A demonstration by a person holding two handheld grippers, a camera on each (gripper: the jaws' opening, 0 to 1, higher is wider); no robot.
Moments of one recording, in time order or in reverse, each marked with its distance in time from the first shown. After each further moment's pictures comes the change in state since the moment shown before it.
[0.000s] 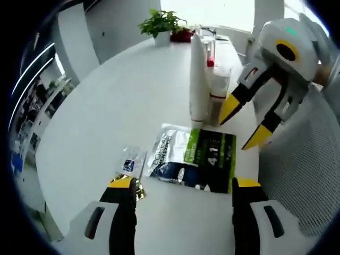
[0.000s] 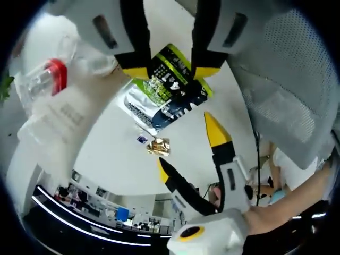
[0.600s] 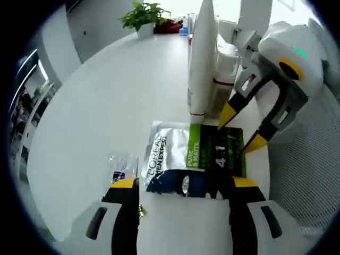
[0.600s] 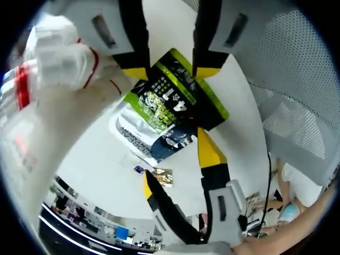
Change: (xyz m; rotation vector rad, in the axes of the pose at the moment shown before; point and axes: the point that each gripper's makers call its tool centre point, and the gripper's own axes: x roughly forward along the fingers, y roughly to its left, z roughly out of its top) left arm 0.041 0.008 -0.004 0.074 0.068 -0.100; right arm 0.040 0.001 -0.041 0.026 0.173 0.022
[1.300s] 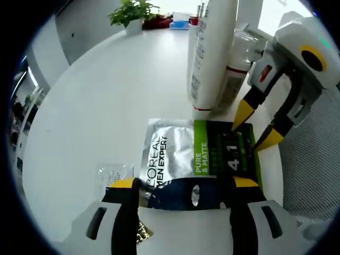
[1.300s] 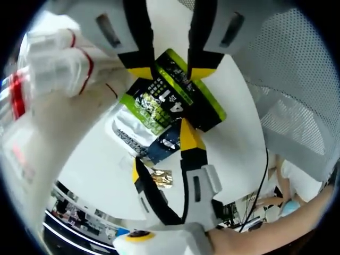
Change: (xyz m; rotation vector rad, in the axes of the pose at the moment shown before) left arm 0.042 0.009 0.002 0.072 0.033 -0.095; right arm 0.004 0.000 -0.007 0.029 0.017 0.009
